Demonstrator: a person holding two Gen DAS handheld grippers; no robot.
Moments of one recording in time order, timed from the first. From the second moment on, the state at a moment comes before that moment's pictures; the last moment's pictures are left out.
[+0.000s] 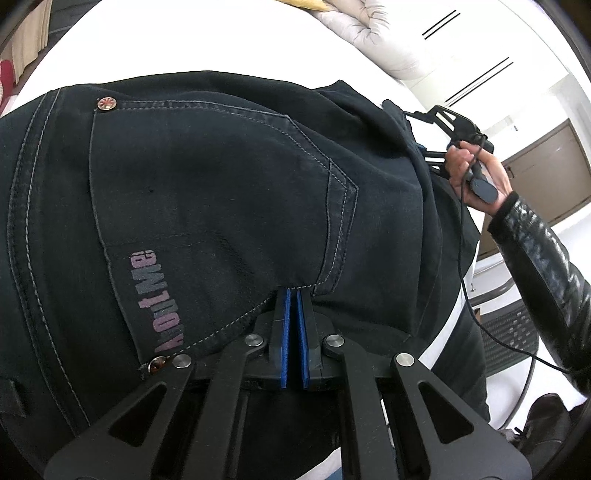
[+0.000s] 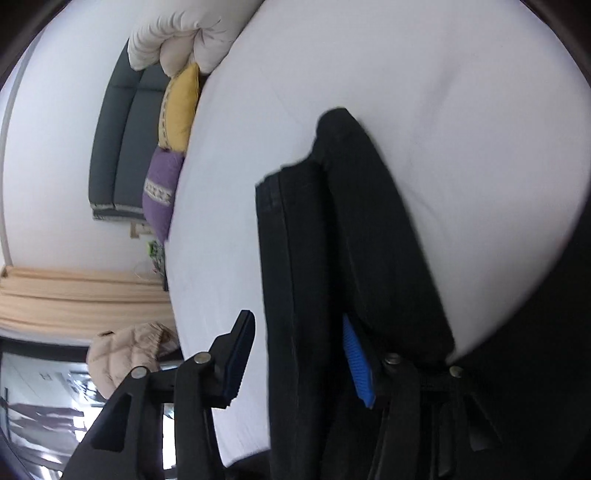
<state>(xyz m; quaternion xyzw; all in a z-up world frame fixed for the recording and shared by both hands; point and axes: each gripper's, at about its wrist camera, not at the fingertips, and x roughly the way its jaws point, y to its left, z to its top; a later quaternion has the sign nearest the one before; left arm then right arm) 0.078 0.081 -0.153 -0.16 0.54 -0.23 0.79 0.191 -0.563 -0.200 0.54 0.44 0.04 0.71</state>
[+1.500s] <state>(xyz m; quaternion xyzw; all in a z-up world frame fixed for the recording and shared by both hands) 0.079 0.059 -0.142 -0.14 0.55 -0.19 0.80 -0.084 -0.713 -0.201 0.61 0.27 -0.10 0.74</state>
